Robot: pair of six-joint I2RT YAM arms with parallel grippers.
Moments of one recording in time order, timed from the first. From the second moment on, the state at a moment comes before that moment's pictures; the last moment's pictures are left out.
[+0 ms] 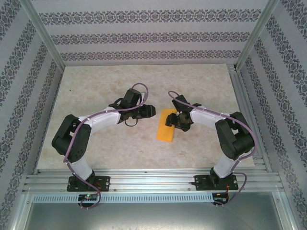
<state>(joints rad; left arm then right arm) -0.58 1.73 1.07 -0.14 0.35 -0.67 0.48 1.72 0.98 -0.52 -0.13 0.66</state>
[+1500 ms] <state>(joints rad) -0.63 1.85 1.15 -0.13 0.36 -0.73 0.48 1.75 1.02 -0.55 -0.15 0.61</state>
